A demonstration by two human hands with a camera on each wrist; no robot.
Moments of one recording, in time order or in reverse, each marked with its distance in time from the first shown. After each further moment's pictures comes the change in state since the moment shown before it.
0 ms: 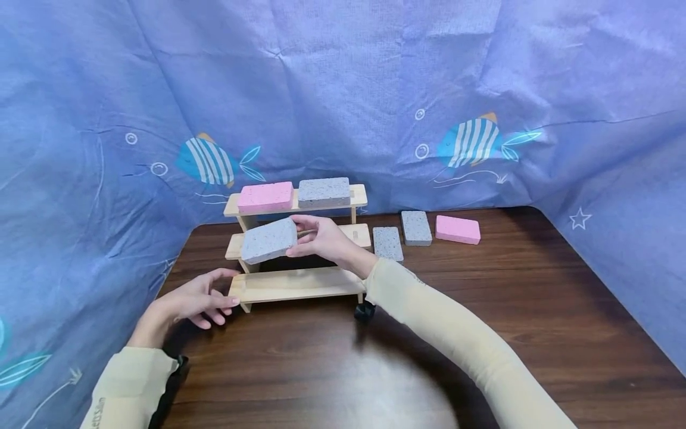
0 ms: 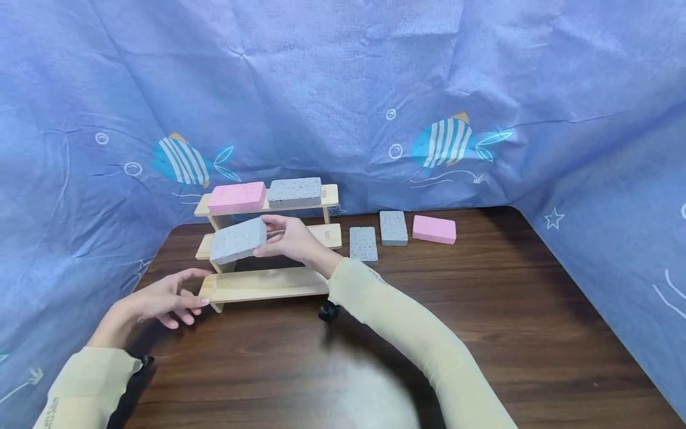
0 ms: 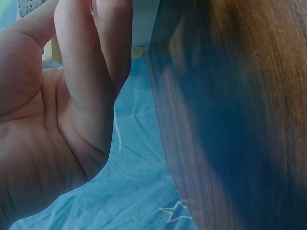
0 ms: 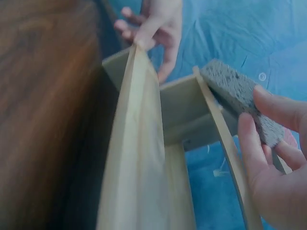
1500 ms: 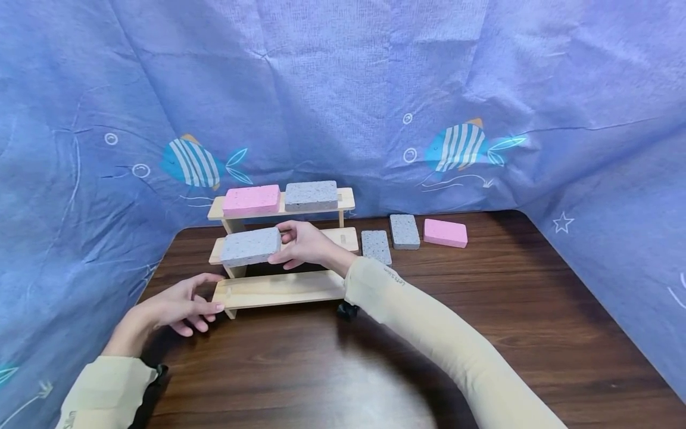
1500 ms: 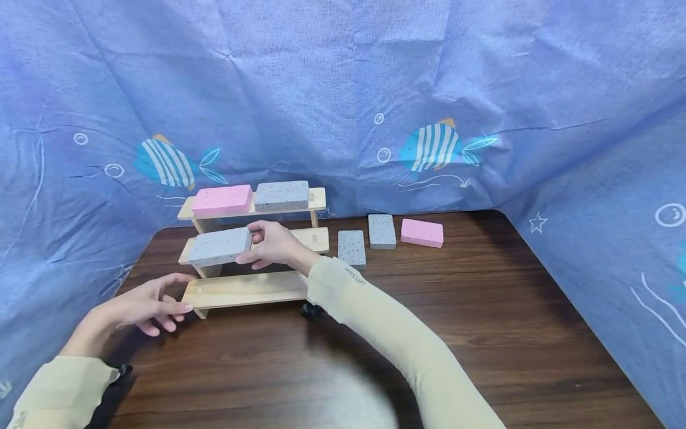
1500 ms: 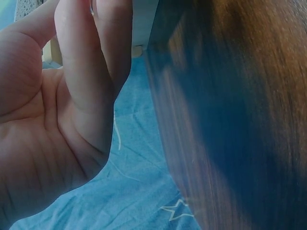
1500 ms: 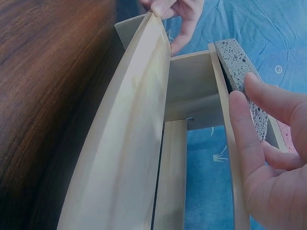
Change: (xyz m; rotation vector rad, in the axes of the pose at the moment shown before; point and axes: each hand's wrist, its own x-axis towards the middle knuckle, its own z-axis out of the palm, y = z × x) left_hand 0.000 0.002 -0.001 0.027 -0.018 -0.007; right_hand 0.005 -0.011 0.006 -0.098 -0.035 0.174
